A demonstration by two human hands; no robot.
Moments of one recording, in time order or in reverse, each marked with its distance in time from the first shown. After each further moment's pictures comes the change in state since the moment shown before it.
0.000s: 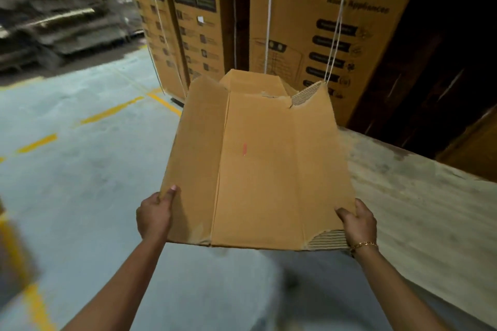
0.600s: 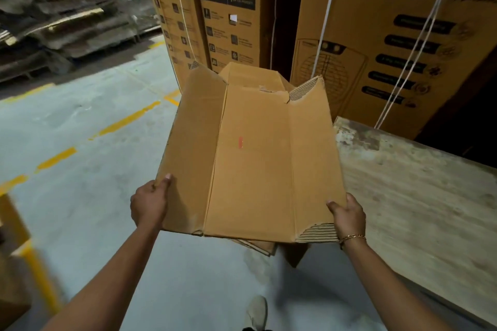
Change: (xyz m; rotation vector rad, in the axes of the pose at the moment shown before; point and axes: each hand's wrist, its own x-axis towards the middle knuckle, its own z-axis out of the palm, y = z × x) left_hand 0.338 -0.003 -0.080 0.139 0.040 0.068; right_hand 0.036 -0.146 0.318 0.056 -0.003 0.068
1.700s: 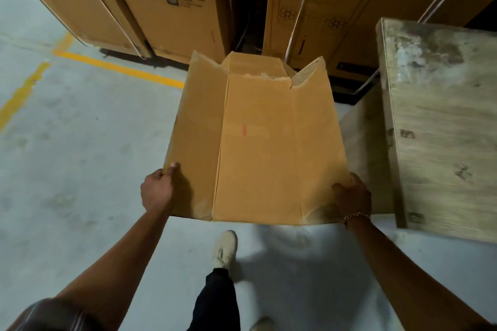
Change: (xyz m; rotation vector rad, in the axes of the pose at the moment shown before) left_hand 0.350 -0.110 0.289 0.181 -0.489 -0.025; right_hand 0.136 0.082 0.303 -0.243 0.222 0.447
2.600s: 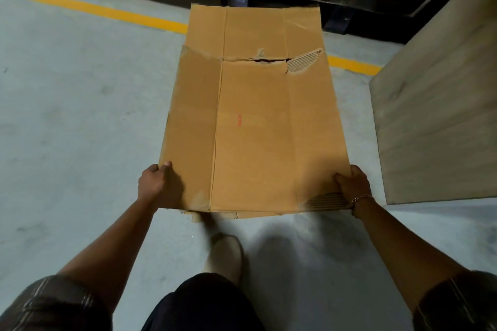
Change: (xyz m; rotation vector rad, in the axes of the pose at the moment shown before) left_hand 0.267 -0.323 0.301 0.135 -0.278 -0.028; right_hand 0.222 0.274 0.348 0.005 -0.128 0.066
